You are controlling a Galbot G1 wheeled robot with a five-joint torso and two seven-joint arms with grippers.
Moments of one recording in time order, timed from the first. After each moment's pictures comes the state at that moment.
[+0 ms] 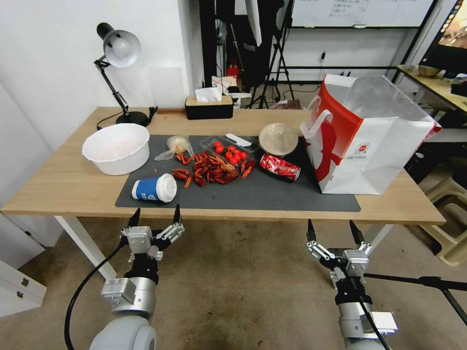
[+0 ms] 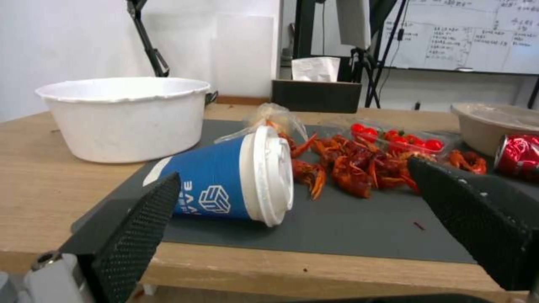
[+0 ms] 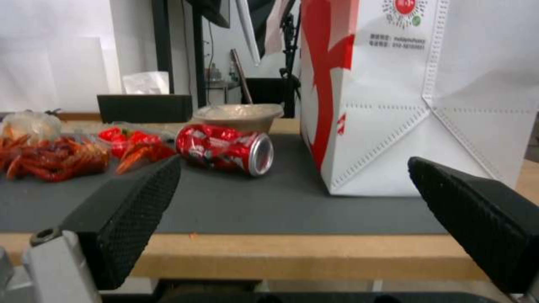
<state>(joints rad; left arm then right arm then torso) 1.71 -1.61 -0.53 -2.24 -0.09 0.00 0.01 -1.74 1.15 0.35 2.13 0.15 0.34 0.39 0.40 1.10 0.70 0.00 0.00</state>
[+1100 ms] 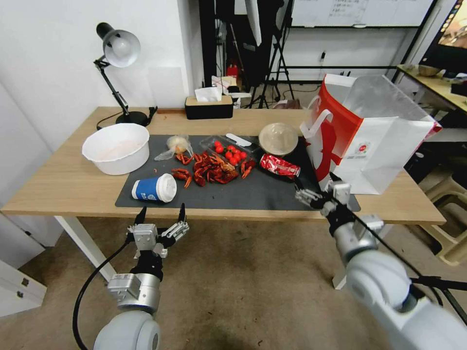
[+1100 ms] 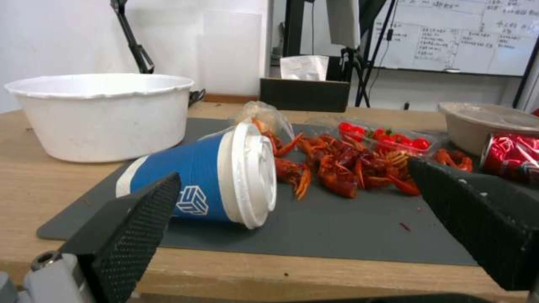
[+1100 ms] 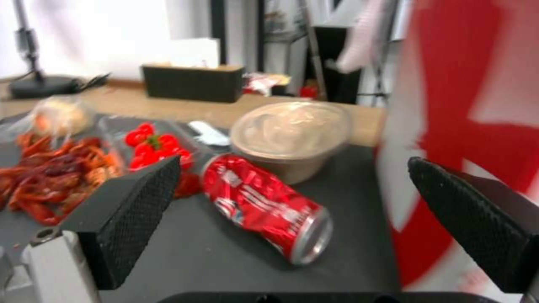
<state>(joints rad) 1.68 -1.60 -0.51 -2.22 -0.10 0.00 0.02 -1.17 0.85 0.27 2.10 0.63 -0.21 0.30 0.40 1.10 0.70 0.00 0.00</state>
